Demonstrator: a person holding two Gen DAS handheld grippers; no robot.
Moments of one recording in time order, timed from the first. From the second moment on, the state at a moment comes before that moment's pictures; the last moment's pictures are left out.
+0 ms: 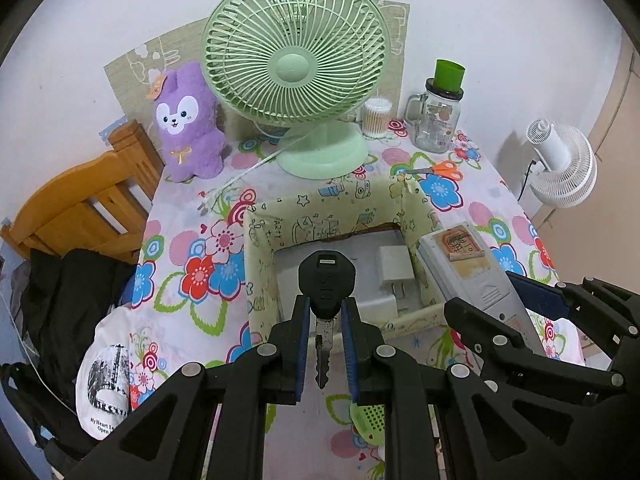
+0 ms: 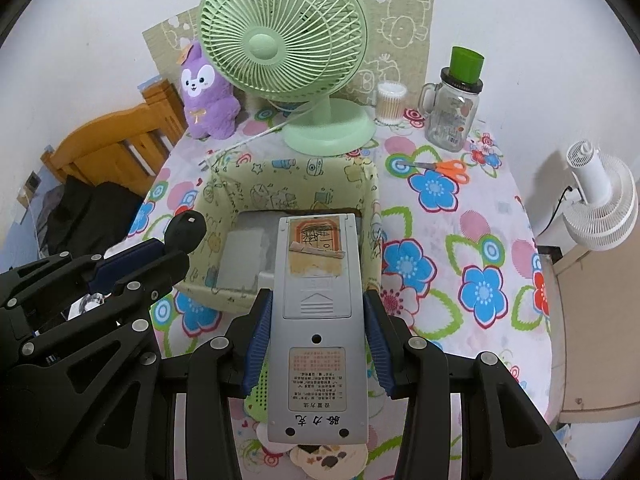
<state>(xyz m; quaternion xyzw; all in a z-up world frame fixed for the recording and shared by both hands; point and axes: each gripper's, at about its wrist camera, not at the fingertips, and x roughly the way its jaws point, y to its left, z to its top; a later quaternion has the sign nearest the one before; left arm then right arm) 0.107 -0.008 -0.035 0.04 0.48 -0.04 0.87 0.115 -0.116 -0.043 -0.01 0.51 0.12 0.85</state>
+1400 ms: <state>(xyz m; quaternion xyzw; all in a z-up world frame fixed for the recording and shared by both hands) 0.164 0.013 -0.091 0.06 0.53 -0.06 0.85 0.195 -0.114 -0.091 0.00 0.53 0.09 0.84</state>
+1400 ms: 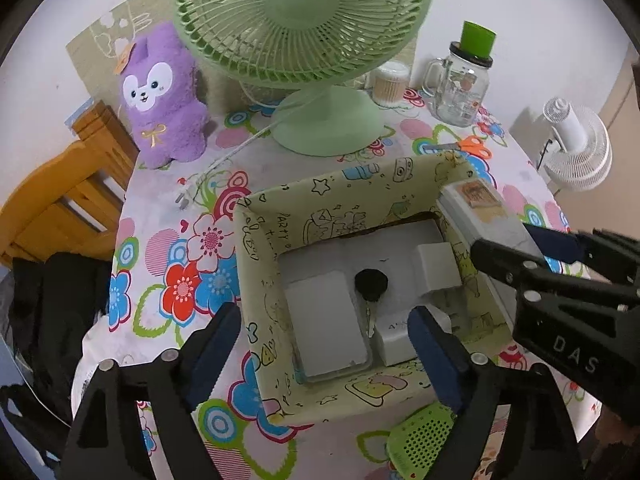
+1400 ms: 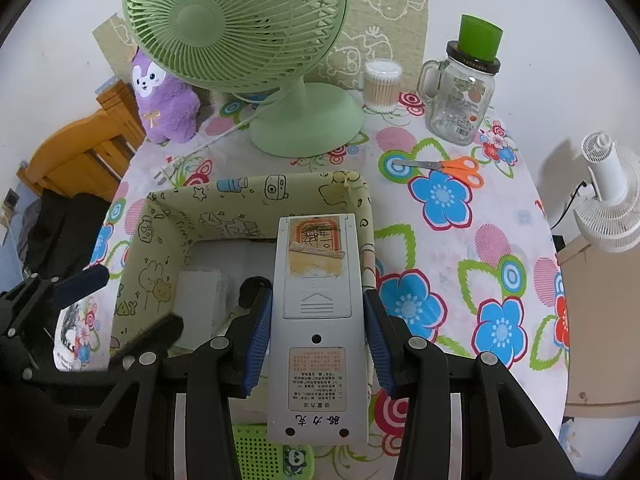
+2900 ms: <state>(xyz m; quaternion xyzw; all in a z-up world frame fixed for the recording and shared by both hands) 0.154 0.001 -0.080 0.06 0.54 -0.06 0.84 0.181 -0.105 -0.082 0.01 0.54 0.09 0.84</state>
